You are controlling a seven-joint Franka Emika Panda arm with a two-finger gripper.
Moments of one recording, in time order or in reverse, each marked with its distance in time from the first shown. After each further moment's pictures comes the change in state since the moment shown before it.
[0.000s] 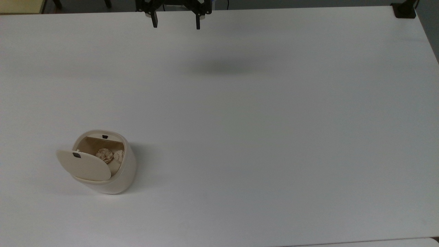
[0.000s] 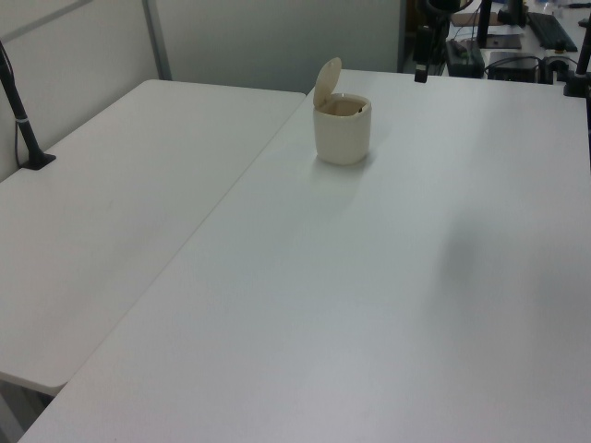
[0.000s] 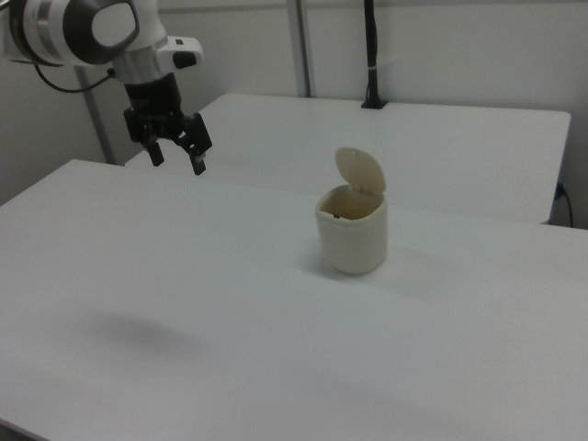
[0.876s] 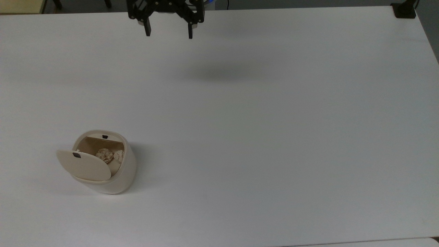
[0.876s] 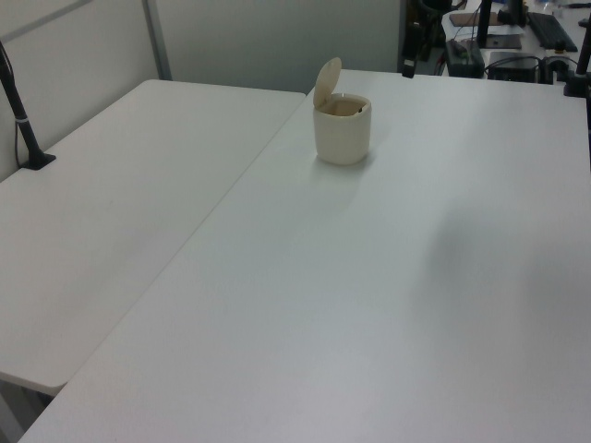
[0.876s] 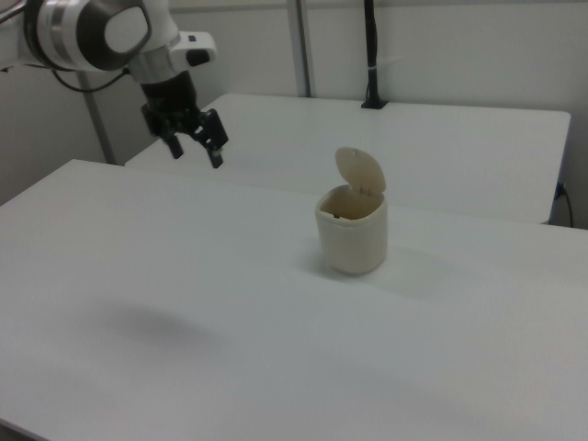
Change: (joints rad) arm -0.028 0.021 -0.003 0.000 0.000 0.123 0.020
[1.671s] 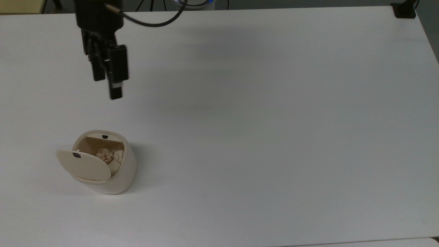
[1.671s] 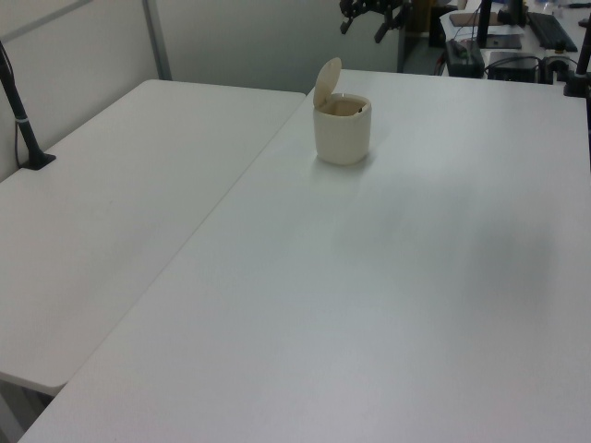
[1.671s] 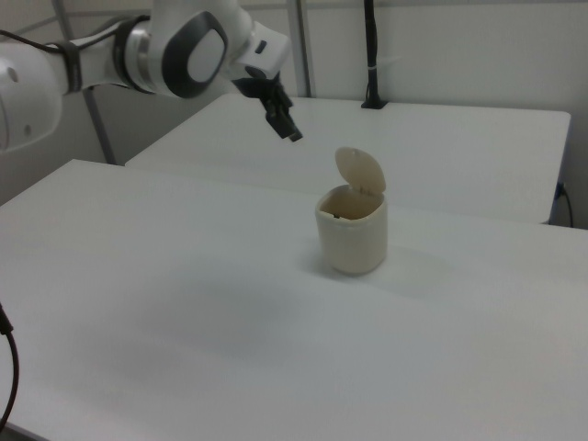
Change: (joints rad) arm -0.060 0.208 -0.079 0.142 0.000 0.468 0.767
